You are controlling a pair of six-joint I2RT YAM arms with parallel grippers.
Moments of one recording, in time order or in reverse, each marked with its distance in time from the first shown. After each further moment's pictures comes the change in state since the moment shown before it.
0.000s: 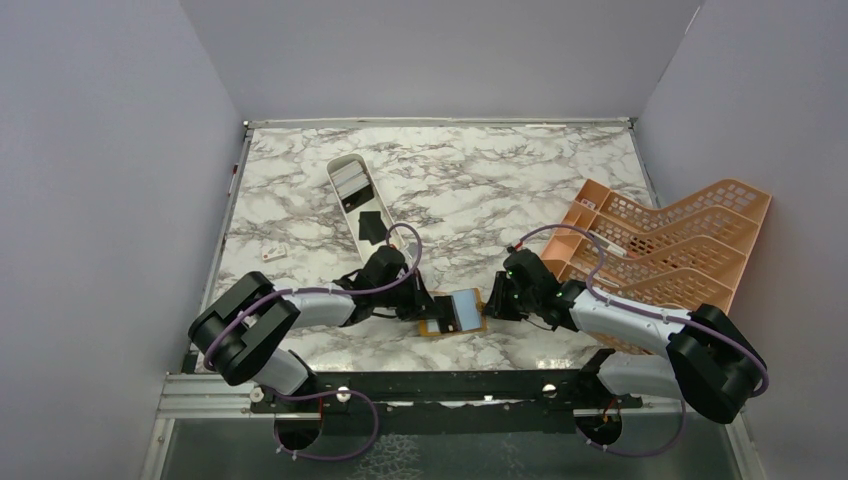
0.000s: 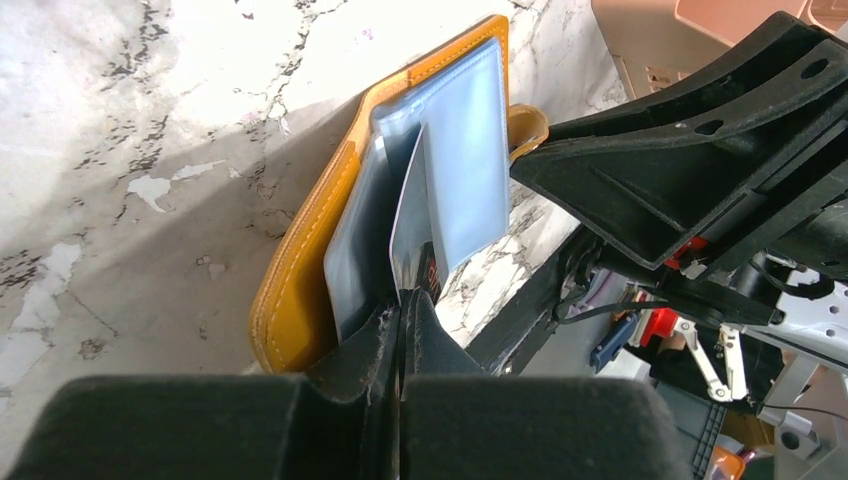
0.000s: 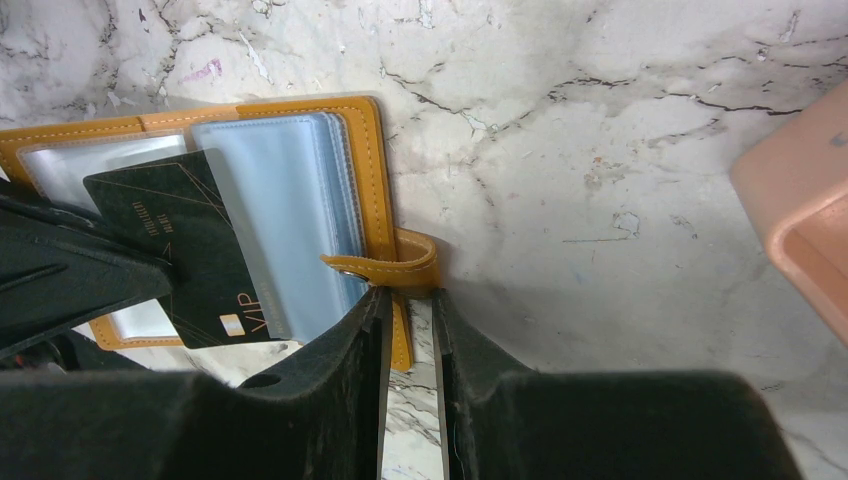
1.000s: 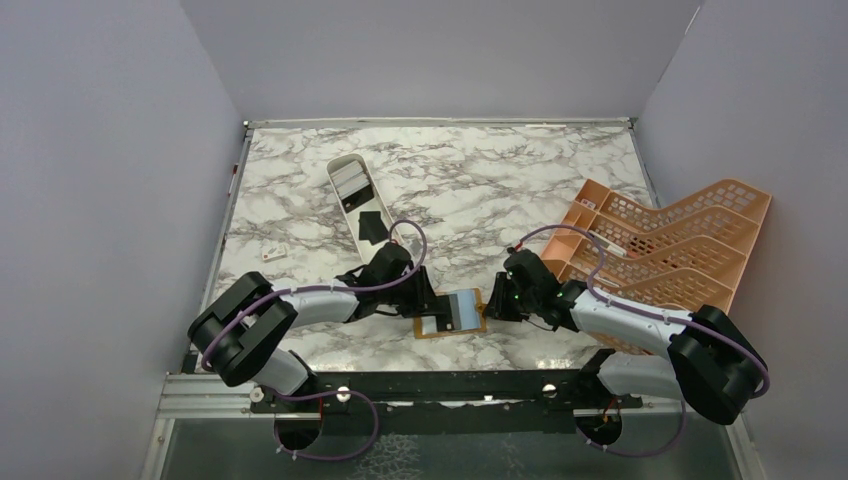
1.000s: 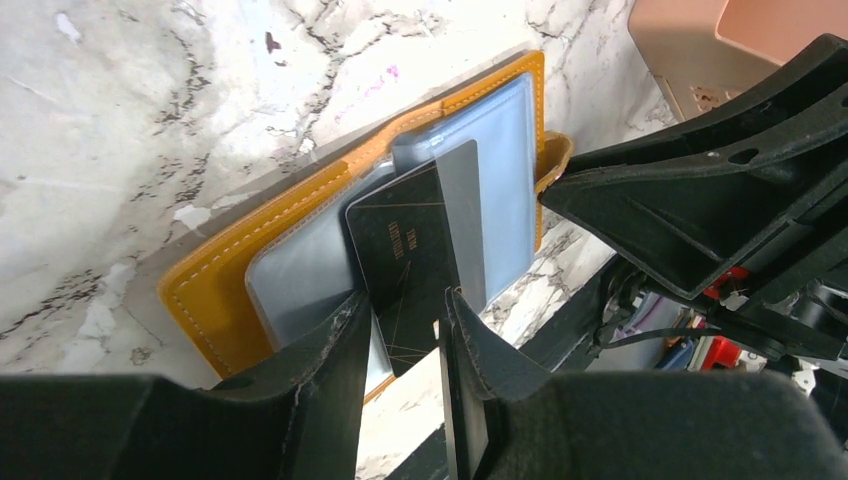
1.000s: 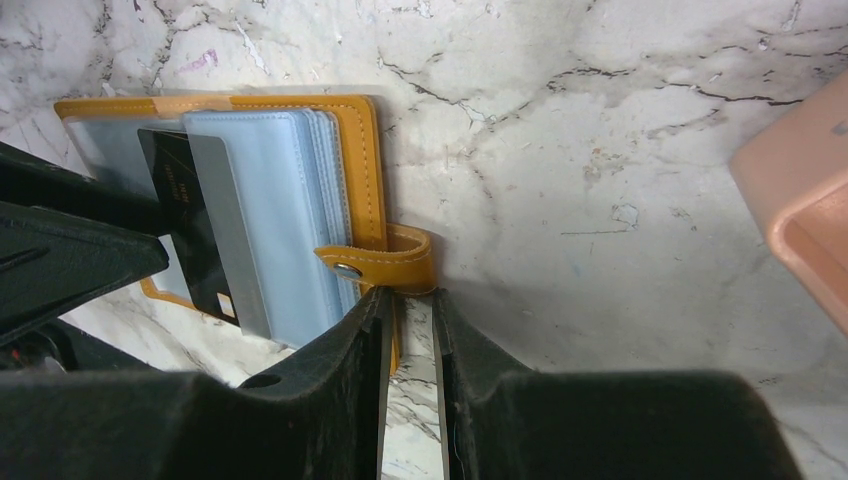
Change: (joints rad) left arm -0.013 -0.006 0.058 -0.114 -0.082 0.085; right arm 0.000 -0.007 0.000 -0.013 -0.004 -0.003
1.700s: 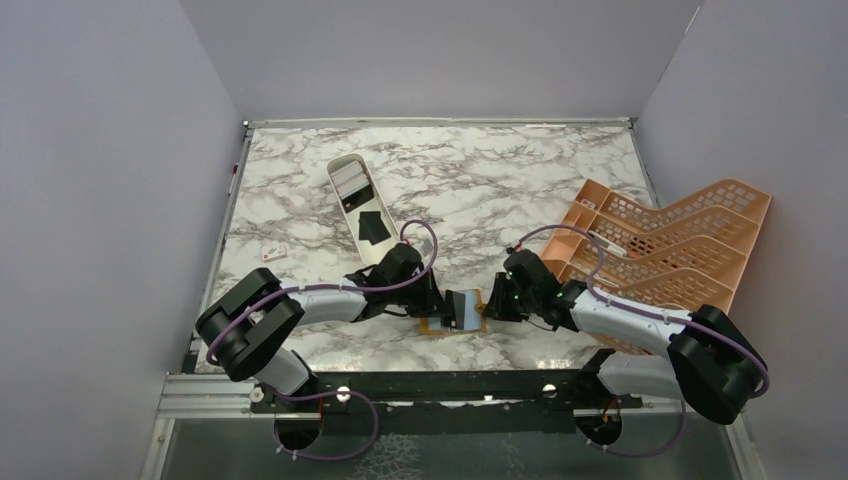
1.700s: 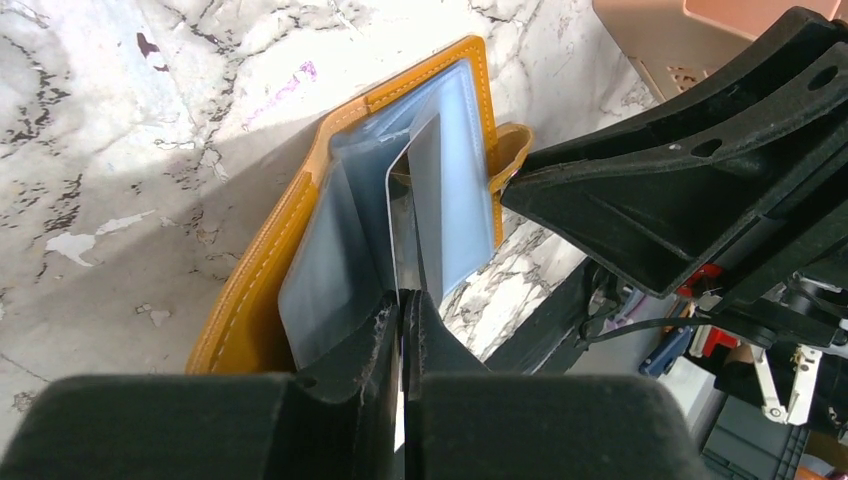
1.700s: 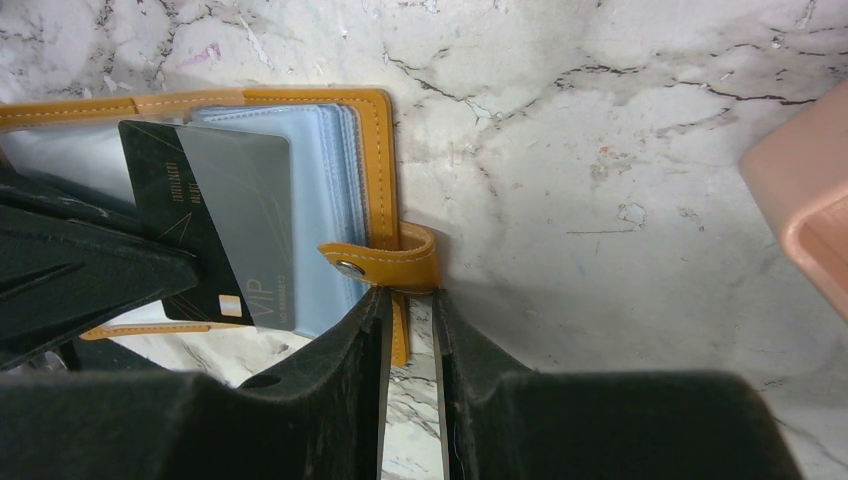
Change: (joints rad) left arm -0.063 0.039 0.048 0.014 -0.011 -0.016; right arm 0.000 0.002 0.000 0.001 -0.013 -0.006
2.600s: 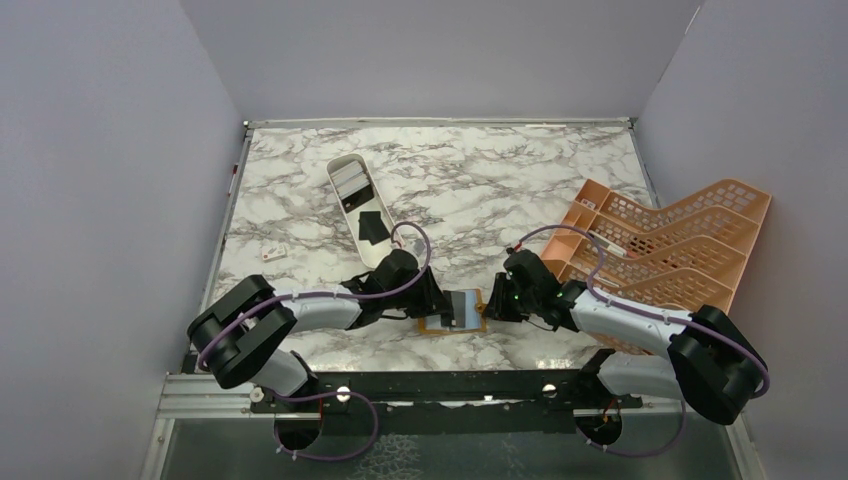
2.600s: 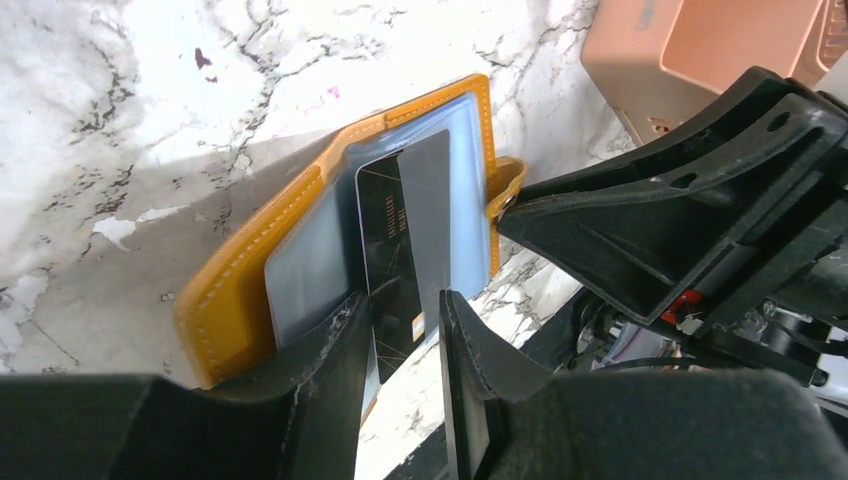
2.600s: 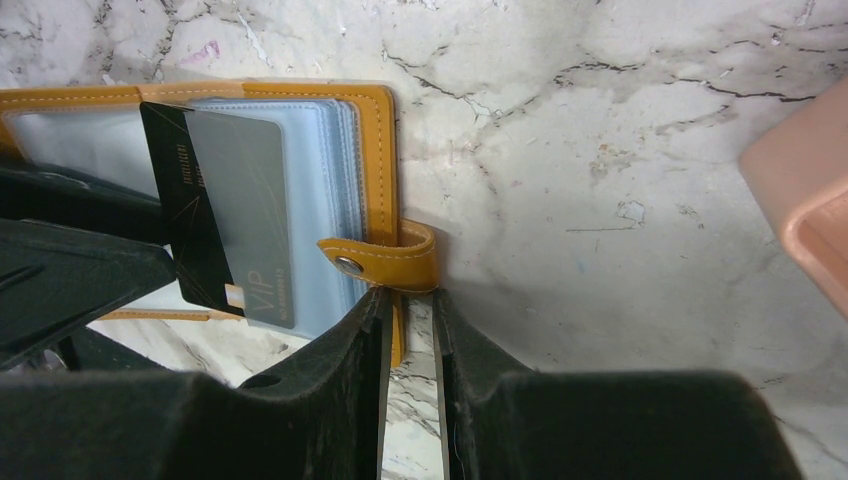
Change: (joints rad) left arm -0.024 -0.041 -0.061 0.076 -0.109 -0.087; right arm 0.000 -0.002 0.000 -0.002 0.000 0.000
